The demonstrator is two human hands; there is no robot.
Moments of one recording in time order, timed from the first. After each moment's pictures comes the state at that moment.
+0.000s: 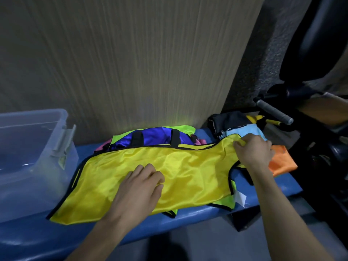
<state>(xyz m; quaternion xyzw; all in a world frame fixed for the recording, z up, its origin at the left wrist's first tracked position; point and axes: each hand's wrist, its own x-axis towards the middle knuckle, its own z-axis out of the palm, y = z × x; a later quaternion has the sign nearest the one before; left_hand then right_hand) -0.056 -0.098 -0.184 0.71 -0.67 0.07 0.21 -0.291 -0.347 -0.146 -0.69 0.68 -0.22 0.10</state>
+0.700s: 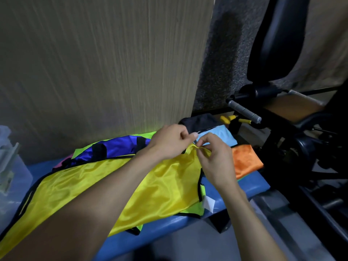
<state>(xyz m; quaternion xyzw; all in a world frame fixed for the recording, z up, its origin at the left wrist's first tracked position) -0.138 -0.296 -0.096 0.70 -0.64 -0.12 0.27 -0.306 -0.305 -0.135 -0.78 0.38 -0.45 0.18</state>
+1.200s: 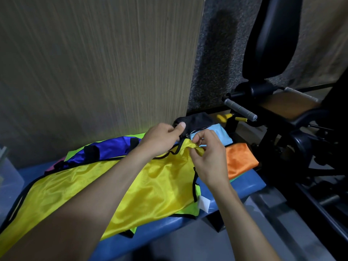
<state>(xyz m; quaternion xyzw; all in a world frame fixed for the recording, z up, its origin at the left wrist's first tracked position) -0.136 -0.297 -0.092 0.72 -0.56 -0.22 0.34 -0.303 -0.305 -0.135 -0.75 0.37 -0.50 0.21</state>
